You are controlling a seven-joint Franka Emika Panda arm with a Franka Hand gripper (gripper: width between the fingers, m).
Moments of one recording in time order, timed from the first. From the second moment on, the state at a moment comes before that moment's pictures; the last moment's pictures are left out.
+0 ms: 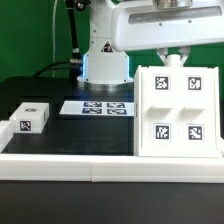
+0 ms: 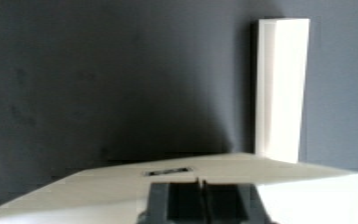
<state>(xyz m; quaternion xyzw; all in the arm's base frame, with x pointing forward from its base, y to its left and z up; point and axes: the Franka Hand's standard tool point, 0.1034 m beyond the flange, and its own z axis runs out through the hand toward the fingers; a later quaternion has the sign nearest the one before) 0.541 0.076 0.133 -1.00 0.02 -0.02 0.06</state>
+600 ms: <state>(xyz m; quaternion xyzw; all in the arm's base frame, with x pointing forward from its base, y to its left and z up) 0.551 0.080 0.144 -1.00 0.02 -0.01 0.06</state>
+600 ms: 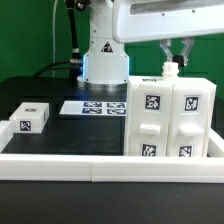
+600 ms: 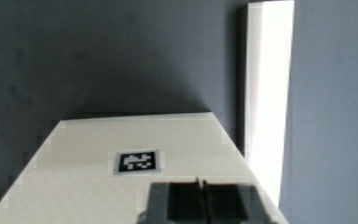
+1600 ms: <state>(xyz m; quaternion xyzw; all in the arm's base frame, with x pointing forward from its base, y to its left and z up) 0.551 0.080 0.143 -1.00 0.02 -0.01 0.06</state>
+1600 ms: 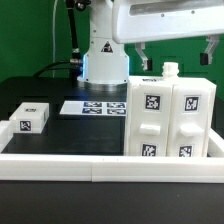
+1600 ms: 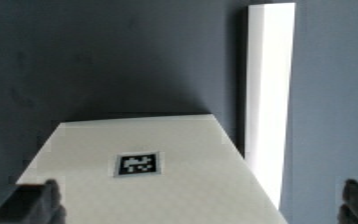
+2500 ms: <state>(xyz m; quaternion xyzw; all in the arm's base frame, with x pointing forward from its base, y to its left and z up) 0.493 0.076 0.108 -1.00 0.07 0.01 0.02</state>
